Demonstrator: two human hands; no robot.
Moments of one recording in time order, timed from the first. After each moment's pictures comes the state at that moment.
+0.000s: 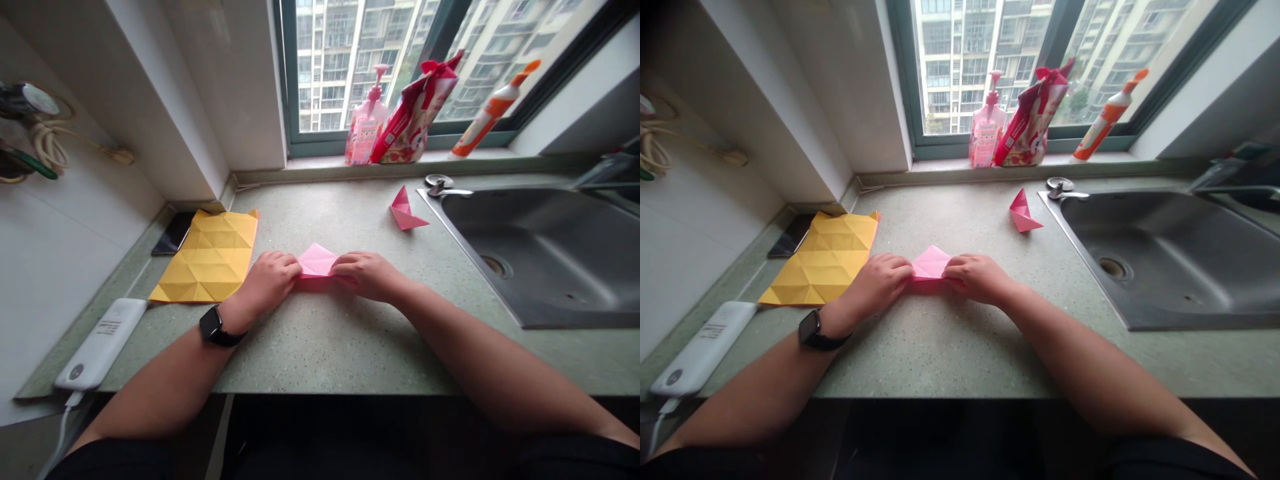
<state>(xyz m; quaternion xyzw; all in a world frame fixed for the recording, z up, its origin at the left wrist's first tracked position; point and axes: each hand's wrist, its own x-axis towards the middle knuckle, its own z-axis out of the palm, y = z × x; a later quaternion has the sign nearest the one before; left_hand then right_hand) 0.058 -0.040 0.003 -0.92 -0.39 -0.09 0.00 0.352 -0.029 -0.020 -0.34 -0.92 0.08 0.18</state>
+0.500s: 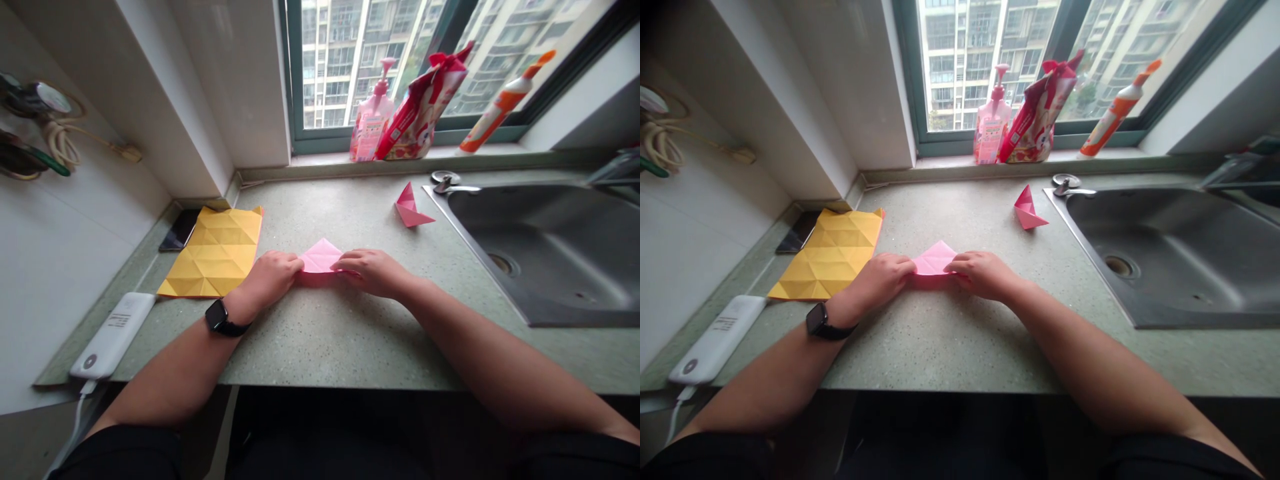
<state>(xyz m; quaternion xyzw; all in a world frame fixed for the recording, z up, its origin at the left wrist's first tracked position) 0.055 -0.036 0.001 -0.91 -0.40 -0.07 -0.01 0.353 -0.028 -0.024 -0.37 -0.91 0.11 0.18</state>
